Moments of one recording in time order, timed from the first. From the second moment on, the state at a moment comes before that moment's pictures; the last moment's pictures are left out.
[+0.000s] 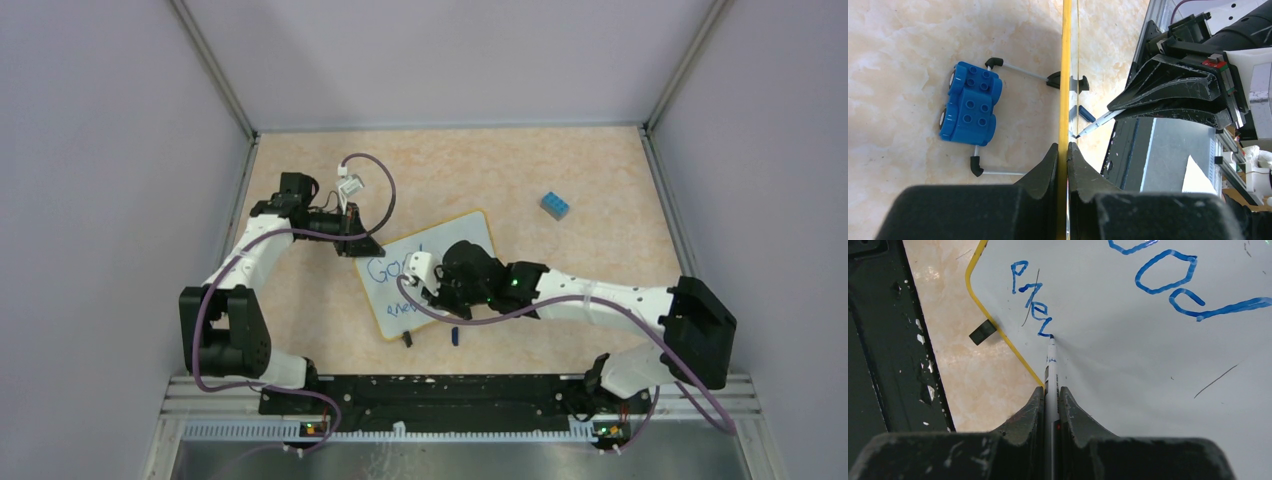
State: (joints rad) left arm -0.04 1.45 1.06 -0.76 1.16 0.40; right arm 1.08 1.40 0.94 -0.28 -0.11 -0.25
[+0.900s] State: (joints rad) left arm -0.04 1.45 1.06 -0.76 1.16 0.40; right arm 1.07 1.33 0.94 -0.28 -0.11 -0.25
